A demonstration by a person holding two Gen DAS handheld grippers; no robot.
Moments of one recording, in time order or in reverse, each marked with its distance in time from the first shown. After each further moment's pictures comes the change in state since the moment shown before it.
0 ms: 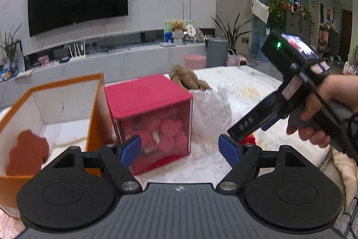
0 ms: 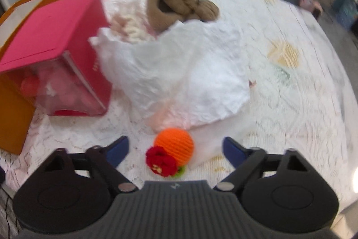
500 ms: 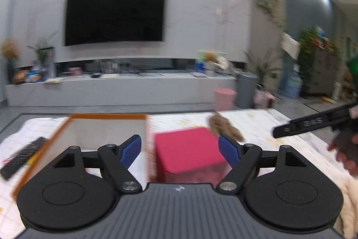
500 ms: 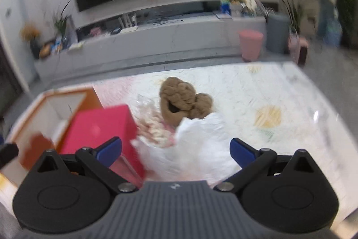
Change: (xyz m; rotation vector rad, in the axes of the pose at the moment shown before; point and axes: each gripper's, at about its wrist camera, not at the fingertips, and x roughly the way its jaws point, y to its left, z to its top) left arm -0.037 0.035 0.048 -0.107 -0.140 0.117; right arm -0.116 -0.008 0.008 0.090 -0.428 0.059
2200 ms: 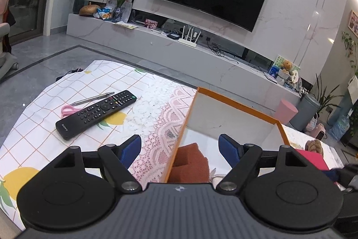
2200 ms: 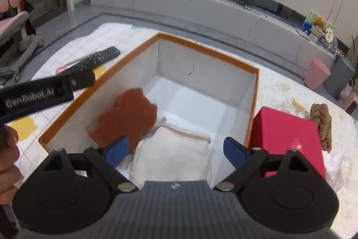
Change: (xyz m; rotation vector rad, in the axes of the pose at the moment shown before) left arm 0.002 0.224 -0.016 -0.416 0.124 0.264; right arm 0.062 0.303 -0.015 -0.399 0.174 0.122
